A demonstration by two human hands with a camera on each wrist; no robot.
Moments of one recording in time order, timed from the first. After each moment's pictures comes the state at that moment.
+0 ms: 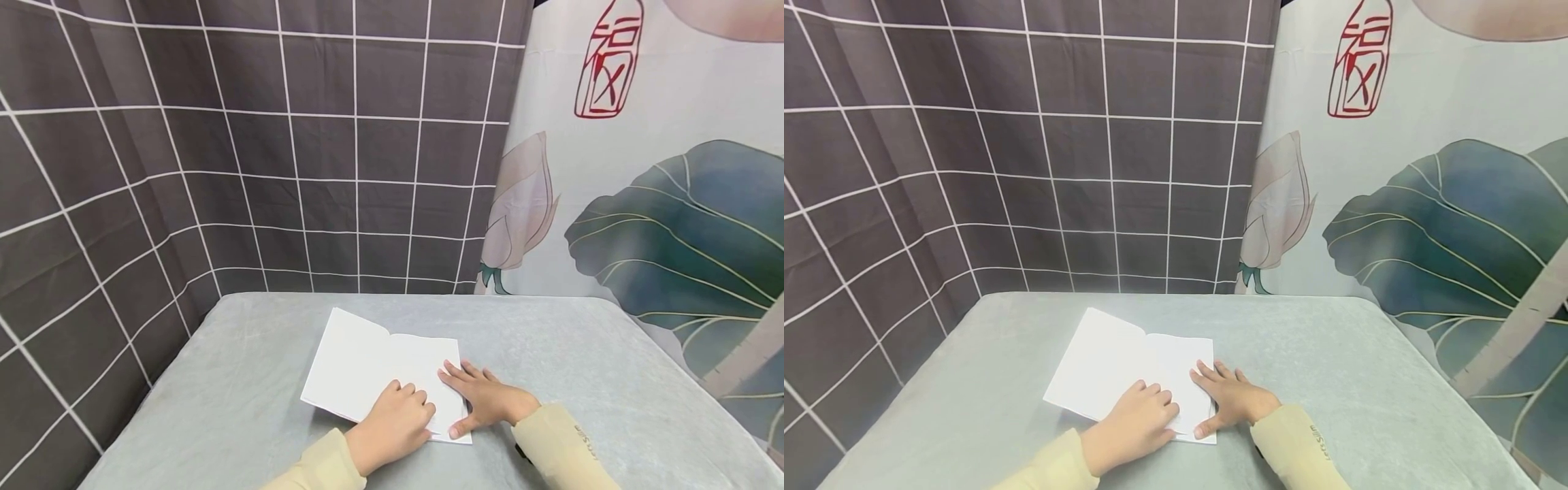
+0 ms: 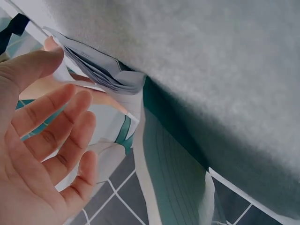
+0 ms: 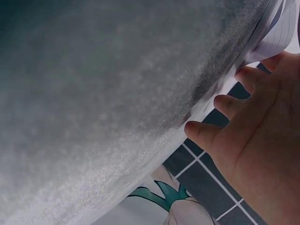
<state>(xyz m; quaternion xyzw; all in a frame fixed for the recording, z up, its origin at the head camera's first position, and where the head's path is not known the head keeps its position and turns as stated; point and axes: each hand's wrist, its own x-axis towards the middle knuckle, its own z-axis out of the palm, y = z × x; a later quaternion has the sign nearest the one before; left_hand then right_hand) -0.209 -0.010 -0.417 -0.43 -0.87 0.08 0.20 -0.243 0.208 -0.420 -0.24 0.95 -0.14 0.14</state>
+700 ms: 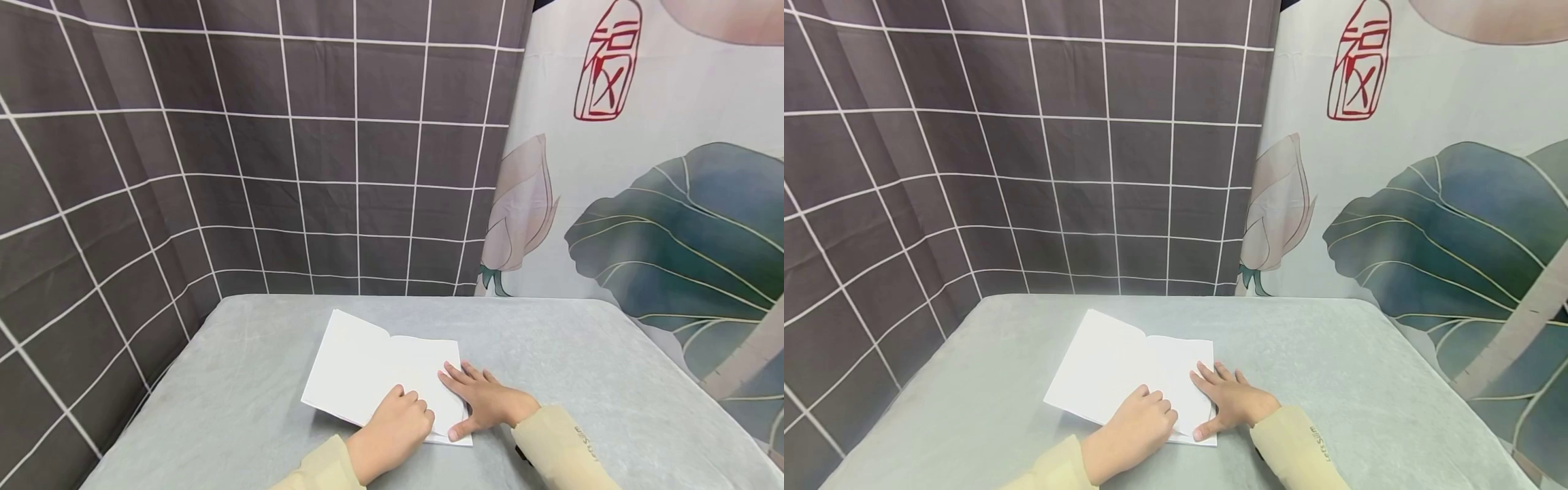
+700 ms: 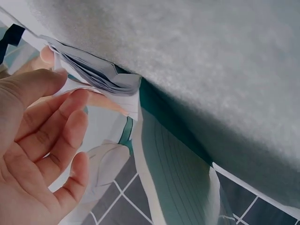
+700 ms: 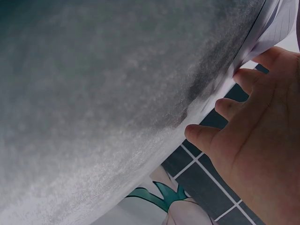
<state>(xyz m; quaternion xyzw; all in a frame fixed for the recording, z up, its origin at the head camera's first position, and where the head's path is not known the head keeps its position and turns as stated) -0.206 -0.011 -0.421 -0.46 -0.84 0.12 0.27 -0.240 0.206 -0.418 -0.24 0.95 -0.13 0.14</state>
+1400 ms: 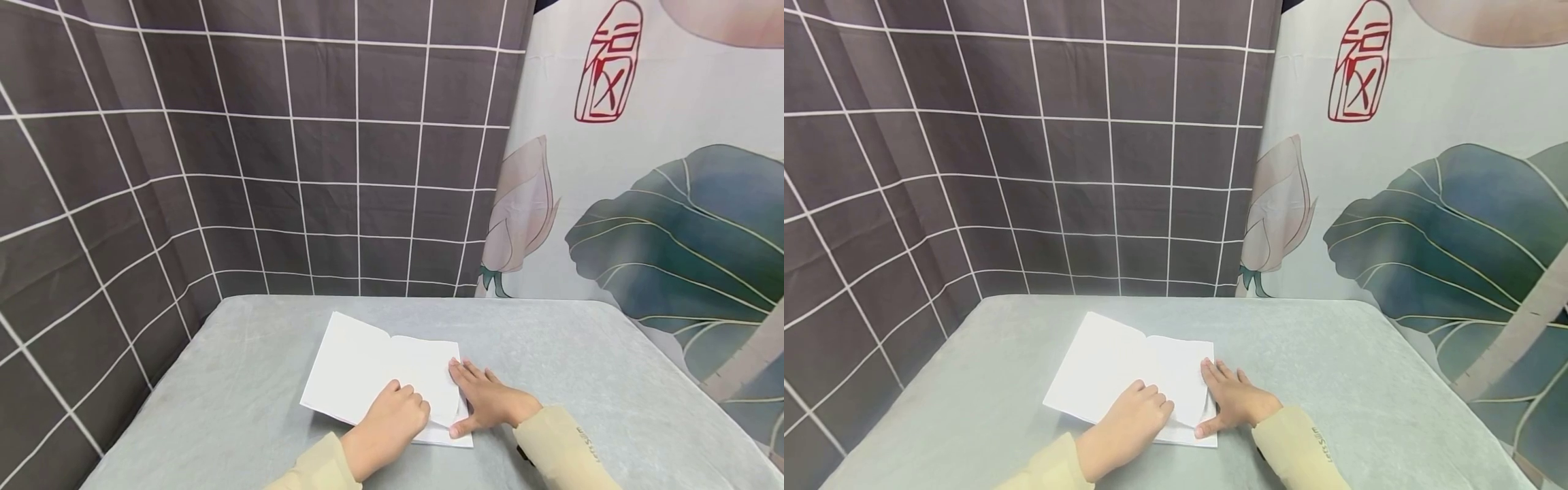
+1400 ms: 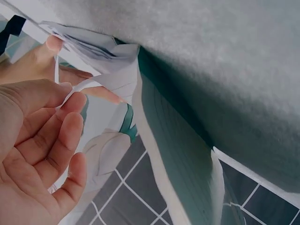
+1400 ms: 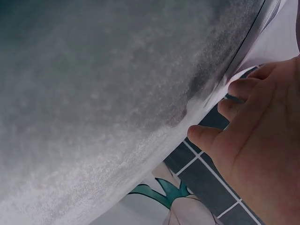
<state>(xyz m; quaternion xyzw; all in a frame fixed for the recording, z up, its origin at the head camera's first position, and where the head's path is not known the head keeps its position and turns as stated) -0.209 -0.016 -0.415 -0.44 -0.85 0.10 0.27 -0.242 0.210 -0.419 -0.23 0.95 -0.14 0.12</state>
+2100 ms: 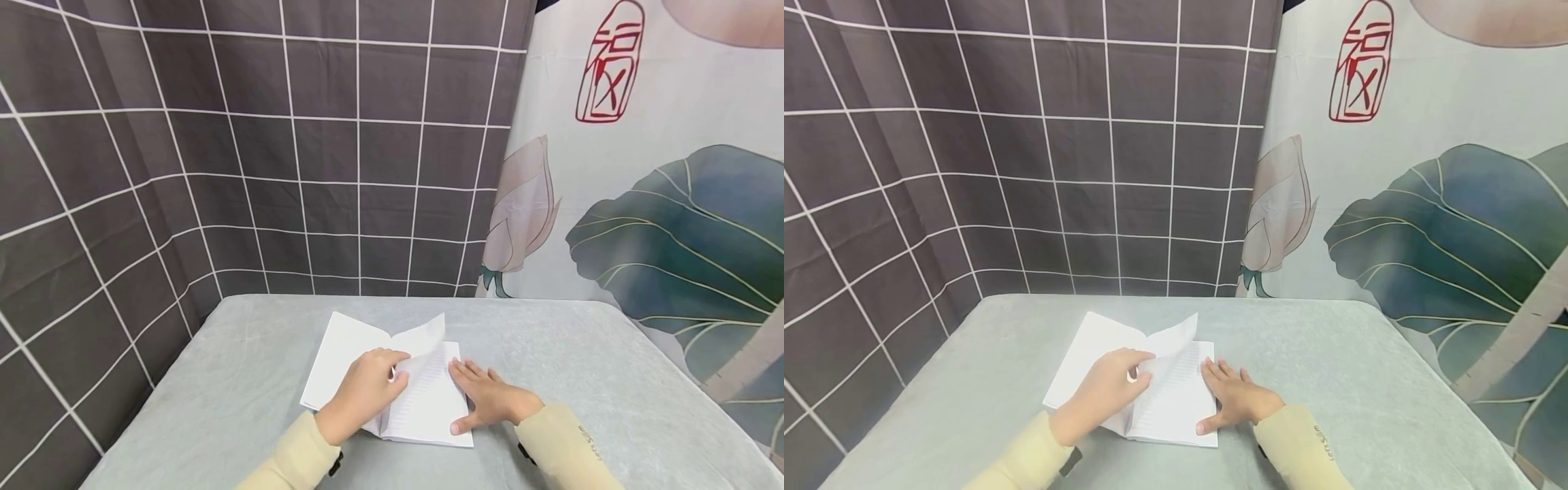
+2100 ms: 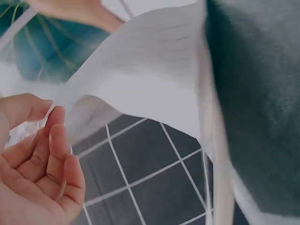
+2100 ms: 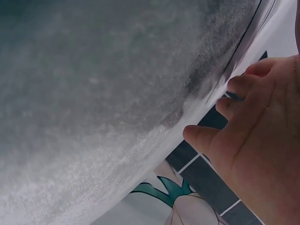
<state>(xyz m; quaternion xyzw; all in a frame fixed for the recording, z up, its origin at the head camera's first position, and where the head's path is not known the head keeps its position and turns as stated) -0.233 -0.040 -0.379 -0.32 -0.88 -0.24 0.24 -0.245 0.211 -0.416 -0.21 0.95 -0.15 0.14</state>
